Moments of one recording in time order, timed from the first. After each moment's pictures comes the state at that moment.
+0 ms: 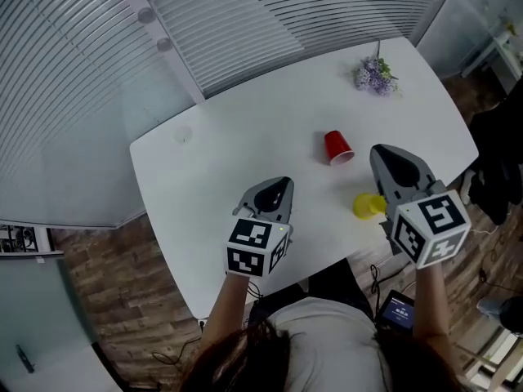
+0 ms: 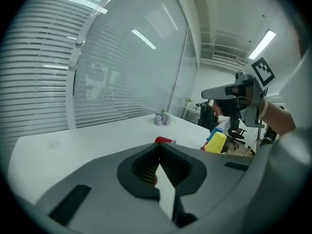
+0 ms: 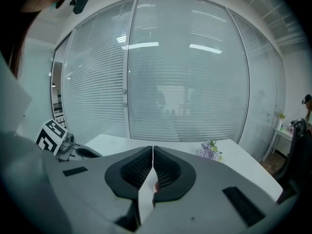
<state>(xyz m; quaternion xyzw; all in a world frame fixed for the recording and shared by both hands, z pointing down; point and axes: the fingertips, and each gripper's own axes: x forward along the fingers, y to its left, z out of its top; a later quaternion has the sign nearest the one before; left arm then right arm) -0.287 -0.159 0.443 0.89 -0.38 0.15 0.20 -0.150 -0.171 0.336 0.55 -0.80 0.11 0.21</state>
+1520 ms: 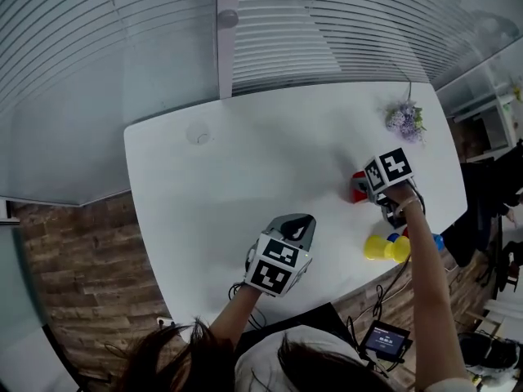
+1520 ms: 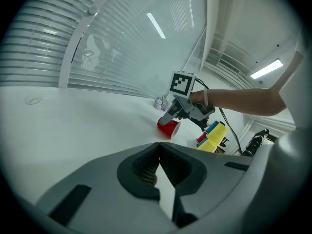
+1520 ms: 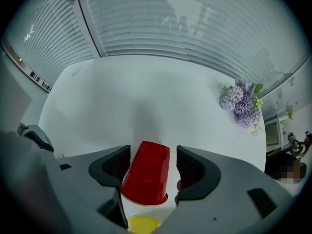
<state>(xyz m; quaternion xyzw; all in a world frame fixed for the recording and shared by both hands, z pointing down) -0.292 -0.154 0.521 0.90 -0.28 0.14 0.31 -0.131 -0.266 0.565 0.43 -0.61 0.34 0.57</state>
